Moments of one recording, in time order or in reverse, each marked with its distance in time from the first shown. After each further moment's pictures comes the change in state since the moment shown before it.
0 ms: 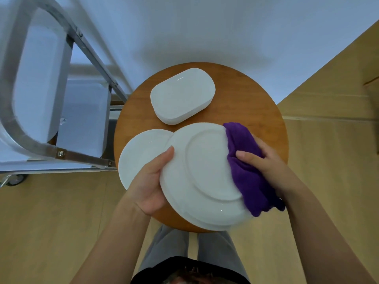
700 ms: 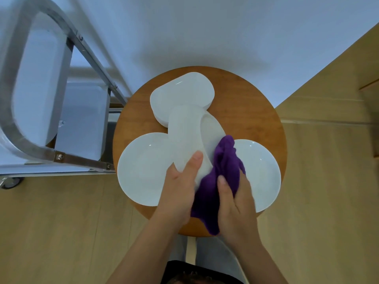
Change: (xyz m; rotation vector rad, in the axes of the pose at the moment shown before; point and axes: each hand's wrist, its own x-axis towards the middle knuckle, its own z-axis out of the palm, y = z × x) left_hand 0.001 -0.036 0.040 0.398 0.312 0.296; right_hand -0.053 0.011 0.096 -0.065 0.387 -0.209
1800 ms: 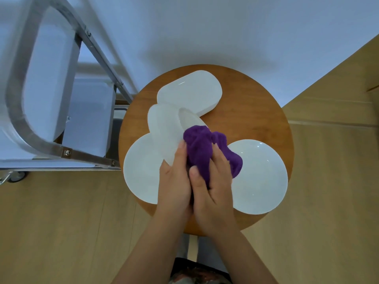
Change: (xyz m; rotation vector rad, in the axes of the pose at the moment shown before) left_hand 0.005 0.009 -0.009 -0.023 0.071 0.118; right_hand 0.007 -0.023 0.048 -0.081 -0.090 -0.297
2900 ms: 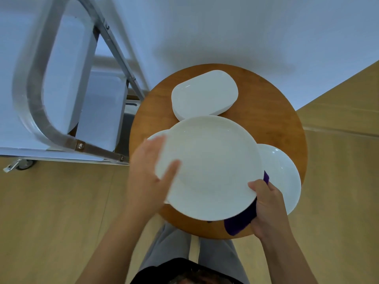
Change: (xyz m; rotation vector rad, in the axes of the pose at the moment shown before) left_hand 0.023 0.004 -0.083 0.891 0.020 0.467; right_hand 0.006 0.053 -0.049 0.462 0.125 0.714
